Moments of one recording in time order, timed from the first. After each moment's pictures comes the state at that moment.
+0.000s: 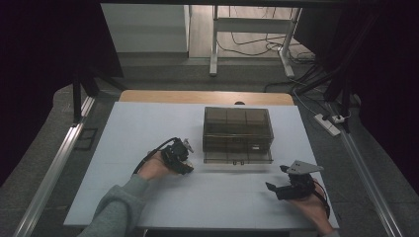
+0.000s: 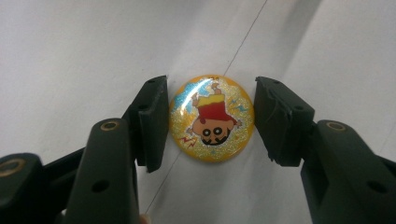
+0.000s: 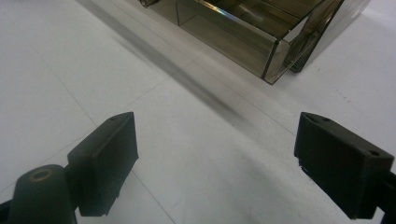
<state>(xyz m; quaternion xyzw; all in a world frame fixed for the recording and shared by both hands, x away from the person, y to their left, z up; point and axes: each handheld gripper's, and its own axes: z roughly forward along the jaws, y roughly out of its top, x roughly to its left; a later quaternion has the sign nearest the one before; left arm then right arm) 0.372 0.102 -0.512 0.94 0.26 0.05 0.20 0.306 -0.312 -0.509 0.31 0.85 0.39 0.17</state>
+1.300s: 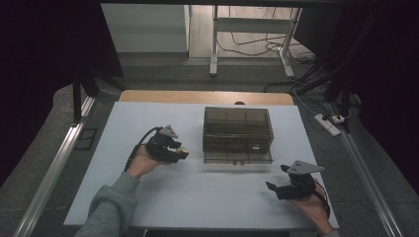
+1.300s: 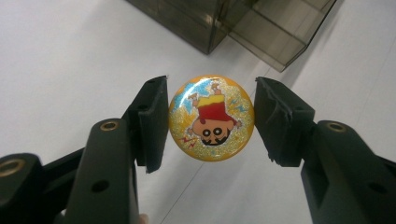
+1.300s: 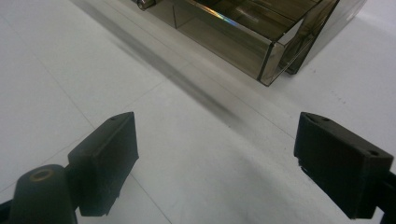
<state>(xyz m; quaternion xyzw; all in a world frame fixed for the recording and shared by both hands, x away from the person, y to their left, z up) 0.366 0.145 -0.473 0.88 0.32 0.07 0.35 0.305 -0.312 -0.508 0.32 0.85 0.39 0.18</state>
